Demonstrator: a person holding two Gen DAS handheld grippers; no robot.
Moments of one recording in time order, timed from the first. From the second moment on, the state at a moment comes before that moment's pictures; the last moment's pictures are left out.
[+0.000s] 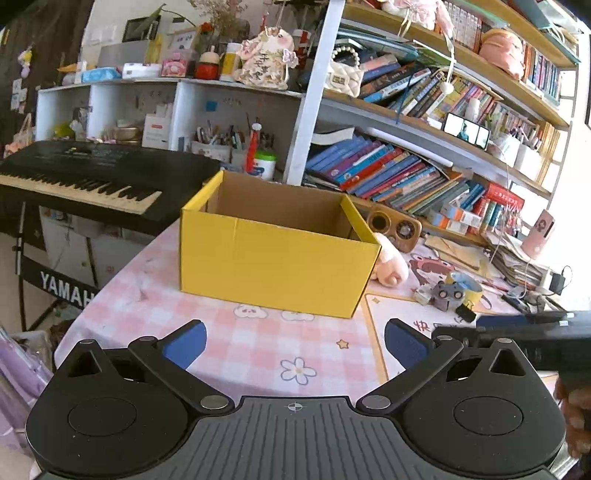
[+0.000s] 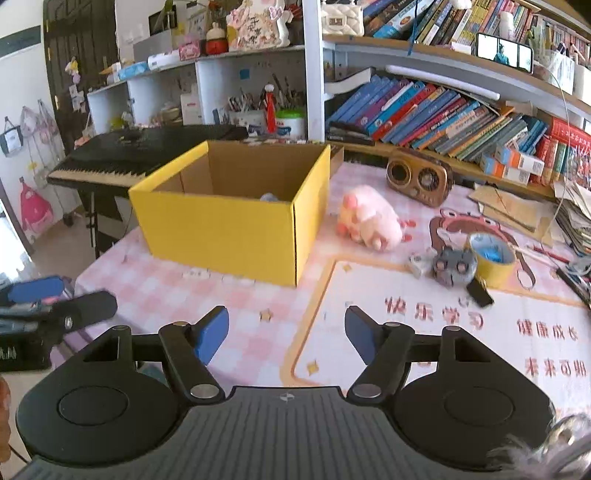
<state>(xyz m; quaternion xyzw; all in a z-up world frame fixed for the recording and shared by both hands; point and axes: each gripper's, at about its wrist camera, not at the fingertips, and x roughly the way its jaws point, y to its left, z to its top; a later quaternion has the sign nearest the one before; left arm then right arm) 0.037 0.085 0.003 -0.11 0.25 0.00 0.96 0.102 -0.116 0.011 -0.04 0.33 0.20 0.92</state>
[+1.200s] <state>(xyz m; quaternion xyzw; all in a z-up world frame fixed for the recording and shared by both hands) 0.042 0.015 -0.005 -0.07 0.29 -0.10 0.95 0.042 -0.196 0.002 0.01 0.32 0.07 0.95</state>
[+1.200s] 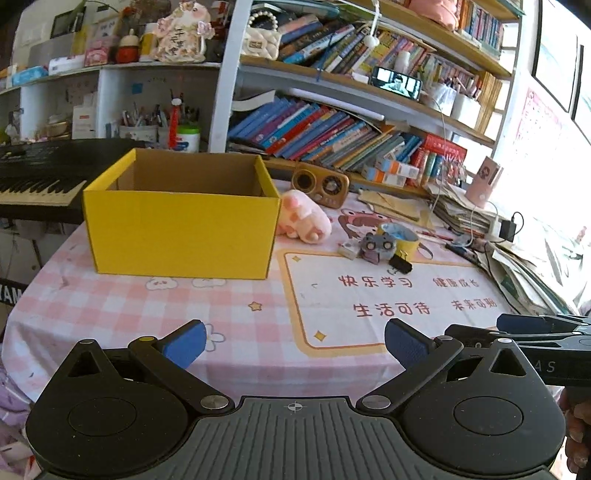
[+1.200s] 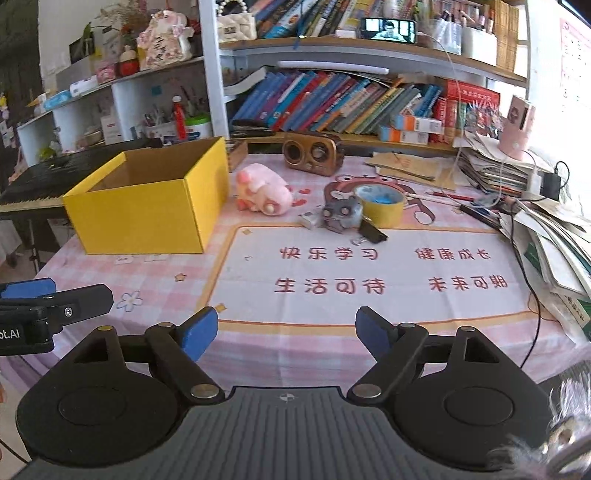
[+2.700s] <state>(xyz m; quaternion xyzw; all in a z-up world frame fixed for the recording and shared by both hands) 0.177 -0.131 -0.022 -0.06 0.34 -0.09 0.93 0.191 -0.323 -0.030 -0.02 0.38 0.12 0.92</state>
